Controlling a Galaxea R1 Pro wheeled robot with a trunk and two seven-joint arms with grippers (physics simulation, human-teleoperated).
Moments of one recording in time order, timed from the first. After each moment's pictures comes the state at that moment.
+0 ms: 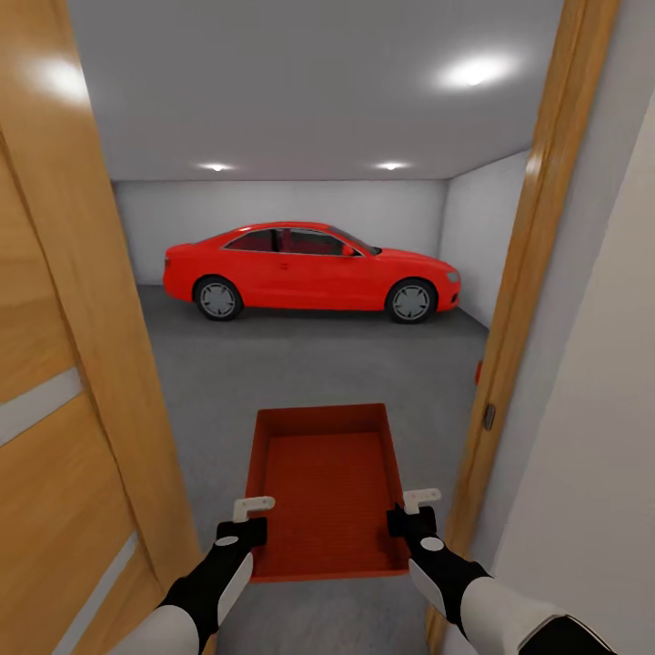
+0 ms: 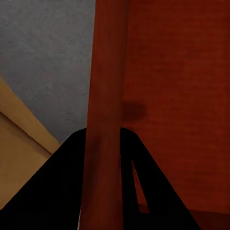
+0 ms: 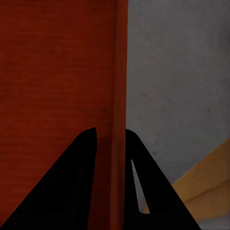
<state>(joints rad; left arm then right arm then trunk) -0.58 -0.13 -0.06 -0.45 0.09 0.11 0.25 -0.72 0.08 0.45 -0.14 -0.31 -0.21 -0.18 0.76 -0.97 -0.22</state>
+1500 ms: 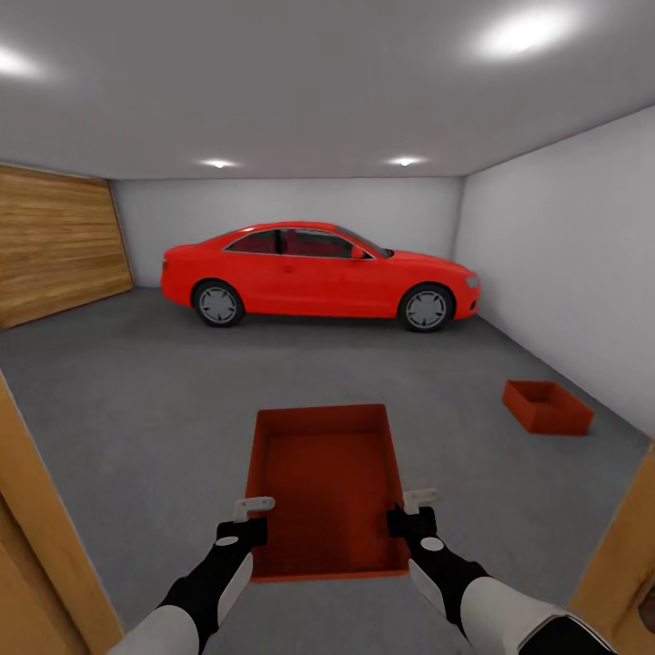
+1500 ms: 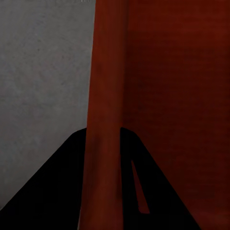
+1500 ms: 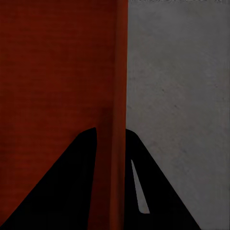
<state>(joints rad) -0.58 -0.13 -0.06 -0.45 0.08 0.11 0.25 -0.72 0.08 0.45 -0.14 -0.31 -0.21 -0.18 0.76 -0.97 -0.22</state>
